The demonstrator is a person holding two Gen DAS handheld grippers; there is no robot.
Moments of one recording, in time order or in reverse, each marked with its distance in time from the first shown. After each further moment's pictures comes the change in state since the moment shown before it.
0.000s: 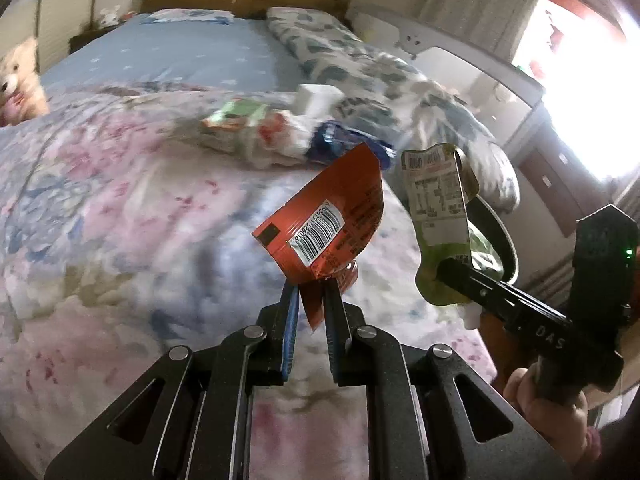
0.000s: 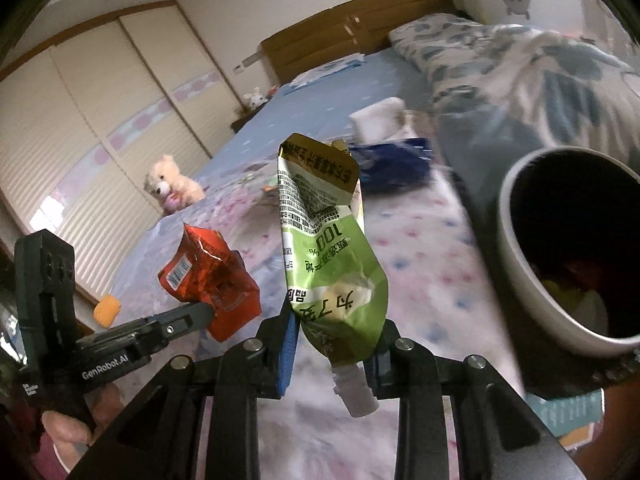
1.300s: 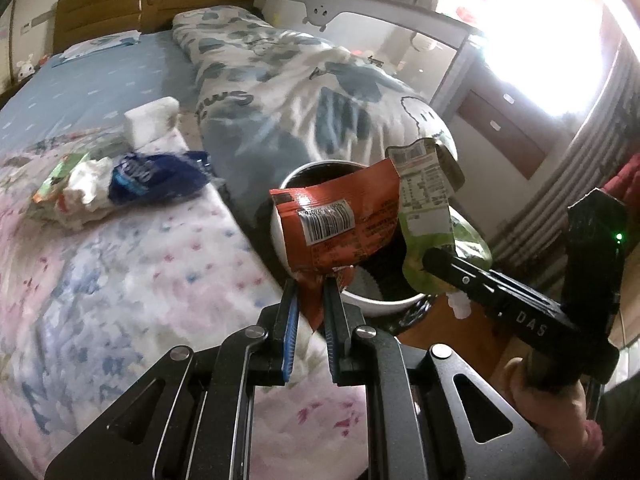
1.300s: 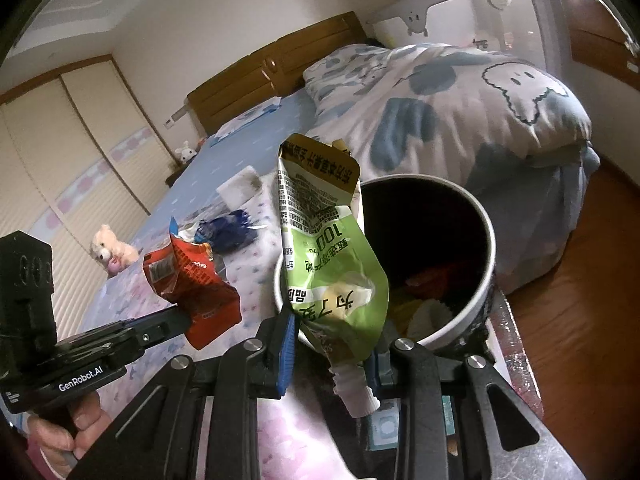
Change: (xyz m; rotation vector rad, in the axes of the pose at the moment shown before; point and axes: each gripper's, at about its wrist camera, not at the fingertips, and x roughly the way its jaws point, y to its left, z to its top) left arm 0.056 -0.157 0.027 0.226 0.048 -0.128; right arm -0.088 -0.117 0.006 0.148 -0.139 -0.189
